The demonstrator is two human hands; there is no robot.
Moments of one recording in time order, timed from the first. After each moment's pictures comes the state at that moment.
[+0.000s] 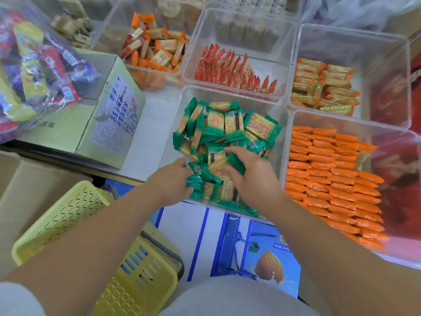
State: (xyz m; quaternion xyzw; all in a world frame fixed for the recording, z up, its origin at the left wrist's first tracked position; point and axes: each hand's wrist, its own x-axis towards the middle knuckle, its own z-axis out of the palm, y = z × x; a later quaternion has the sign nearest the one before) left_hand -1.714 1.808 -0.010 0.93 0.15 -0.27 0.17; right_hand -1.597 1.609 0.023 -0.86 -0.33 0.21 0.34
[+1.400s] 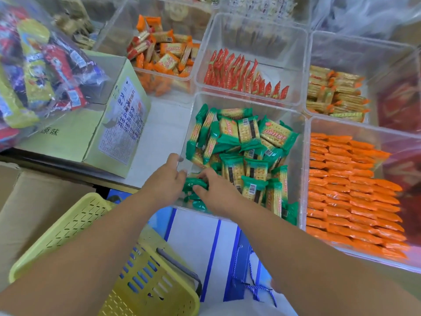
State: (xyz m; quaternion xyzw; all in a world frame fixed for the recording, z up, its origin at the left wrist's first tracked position) left_hand -1.728 1.850 -0.029 0.85 0.34 -0.14 0.39; right_hand -1.643 1.708 -0.036 -0.82 -0.26 0.44 0.24
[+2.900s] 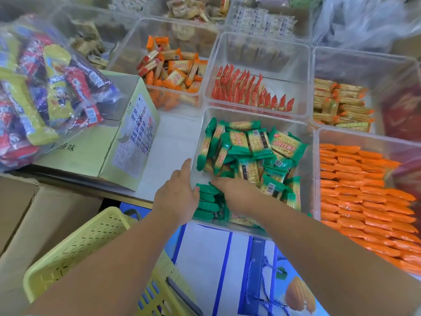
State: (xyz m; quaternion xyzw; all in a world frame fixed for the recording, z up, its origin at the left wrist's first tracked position) left_hand -1.734 1.847 -0.047 0.92 0.33 -0.07 0.21; right_hand -1.602 1.712 -0.051 -0.81 -0.48 0.34 -0.01
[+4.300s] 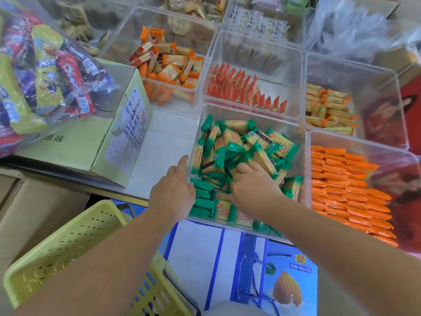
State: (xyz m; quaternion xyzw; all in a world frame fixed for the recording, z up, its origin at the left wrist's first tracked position) left_hand -1.733 1.847 -0.049 0.91 0.32 -0.04 0.24; right_hand -1.602 1.678 -0.001 -0.79 -0.58 0.09 -0.20
